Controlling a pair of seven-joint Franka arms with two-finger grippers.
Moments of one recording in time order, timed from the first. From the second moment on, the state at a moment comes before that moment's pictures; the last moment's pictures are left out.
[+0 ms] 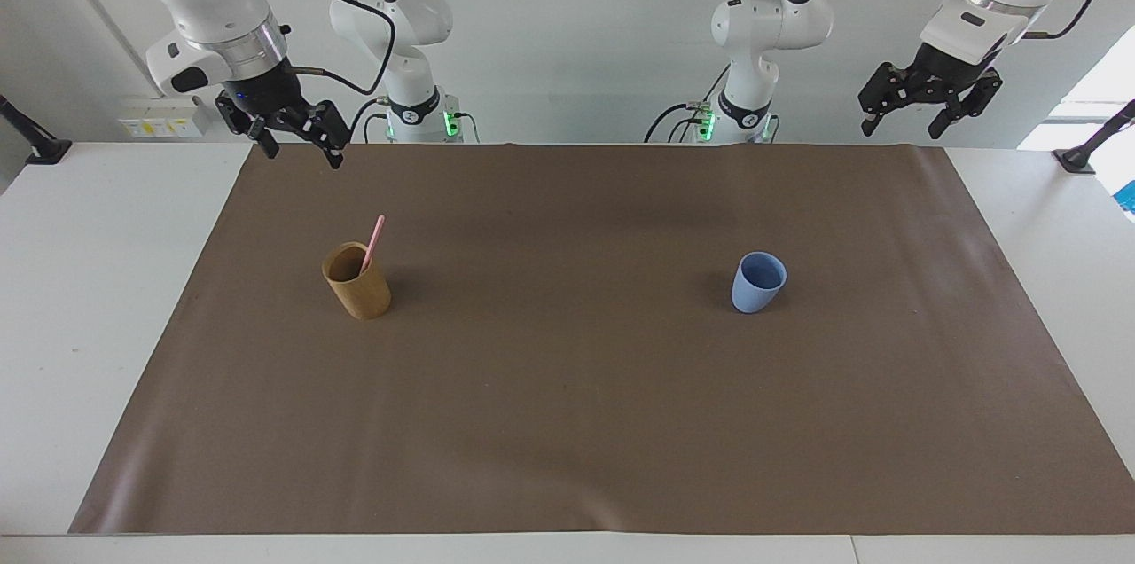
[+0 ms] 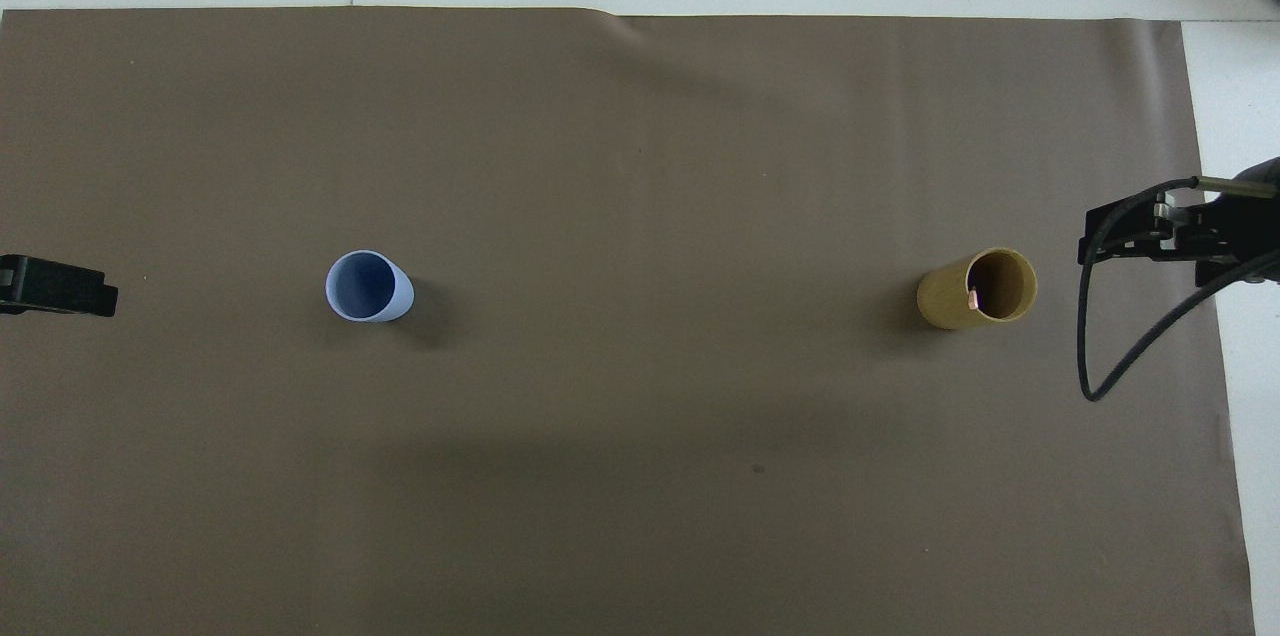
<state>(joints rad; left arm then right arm) -0.03 -0.12 -0.02 -1.61 -0.02 1.48 0.06 -0.04 -0.01 0.06 -1.56 0.00 1.52 0.22</state>
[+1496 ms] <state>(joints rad) -0.05 -0.09 -0.03 -1.94 -0.02 1.82 -0.06 0.02 0.04 0.07 -1.66 0.00 1.66 0.22</state>
